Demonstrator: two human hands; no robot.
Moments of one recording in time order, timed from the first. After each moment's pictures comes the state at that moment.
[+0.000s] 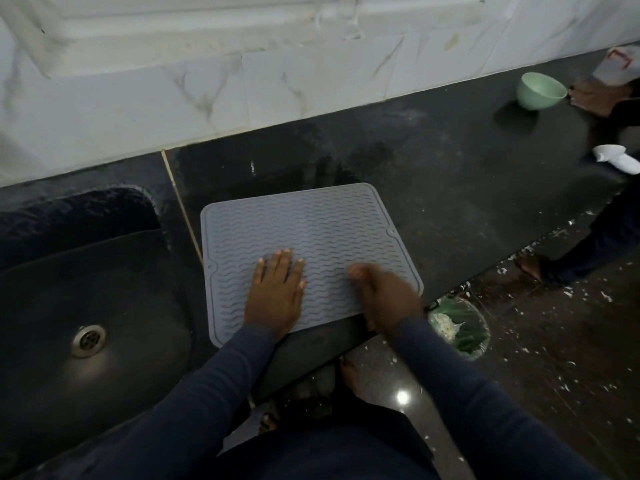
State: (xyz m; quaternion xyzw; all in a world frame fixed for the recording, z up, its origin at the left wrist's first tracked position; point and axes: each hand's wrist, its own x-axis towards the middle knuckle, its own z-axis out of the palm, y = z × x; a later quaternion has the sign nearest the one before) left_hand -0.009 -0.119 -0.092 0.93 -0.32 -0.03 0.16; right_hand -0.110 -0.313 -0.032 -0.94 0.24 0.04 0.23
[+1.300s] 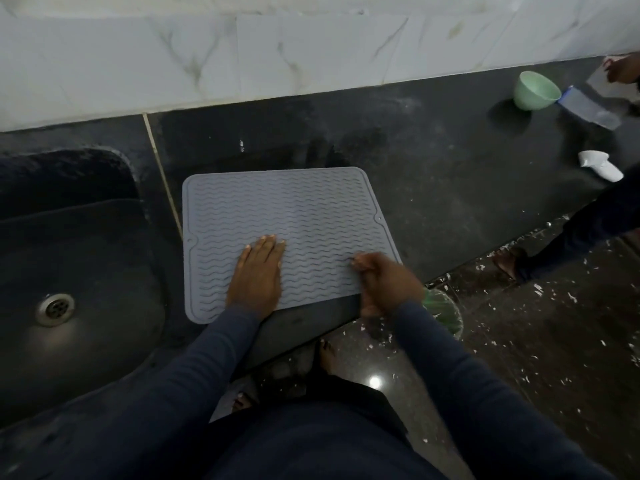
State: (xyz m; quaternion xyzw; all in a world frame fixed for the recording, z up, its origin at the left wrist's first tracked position) left_hand -0.014 -0.123 -0.115 0.93 -0.28 -0.01 0.23; right_hand -0.123 -0.348 -0.038 -0.94 0.29 0.08 0.17
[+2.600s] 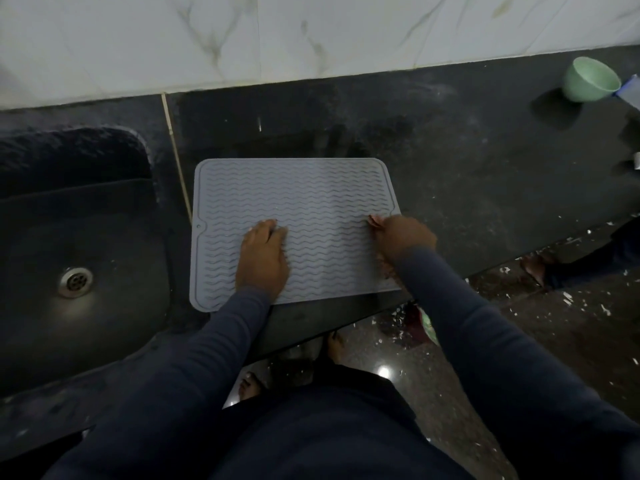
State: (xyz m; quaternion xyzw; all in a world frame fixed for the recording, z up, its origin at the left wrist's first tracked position) left_hand -0.007 -0.136 -0.098 0.93 -0.19 0.01 0.32; right_hand -0.038 -0.382 -0.024 -0.95 0.26 0.14 0.07
